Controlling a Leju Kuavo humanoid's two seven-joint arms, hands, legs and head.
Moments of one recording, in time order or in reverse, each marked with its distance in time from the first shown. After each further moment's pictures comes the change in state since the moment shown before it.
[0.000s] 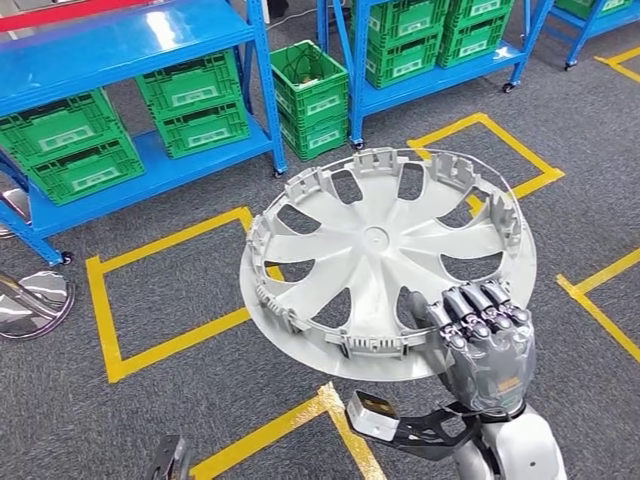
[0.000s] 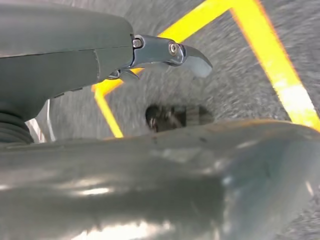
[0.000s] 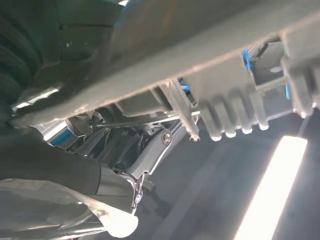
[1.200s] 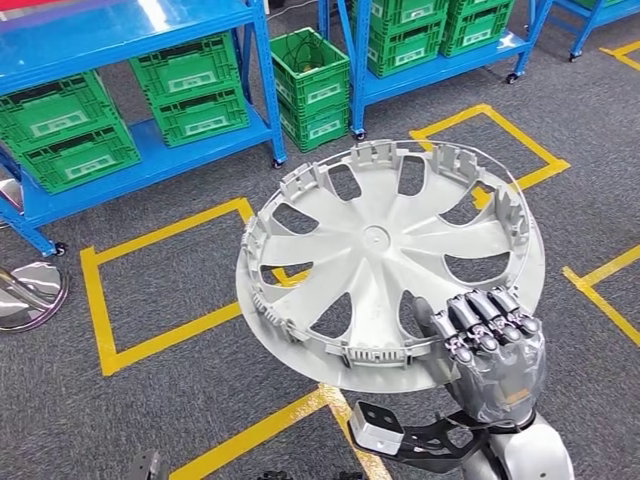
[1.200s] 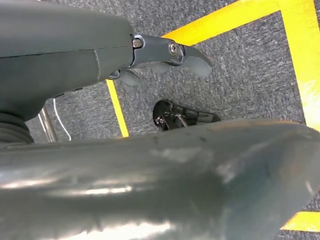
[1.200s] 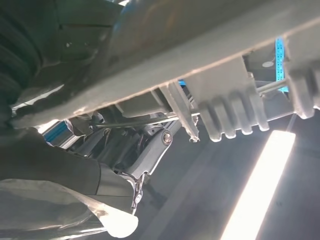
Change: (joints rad) left arm 0.028 0.007 0.162 0.000 0.014 -0.002 0.049; right arm 0.019 -0.004 -0.005 -0.057 0.000 0.000 -0.039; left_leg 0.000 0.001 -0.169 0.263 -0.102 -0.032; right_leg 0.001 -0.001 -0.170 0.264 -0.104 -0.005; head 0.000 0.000
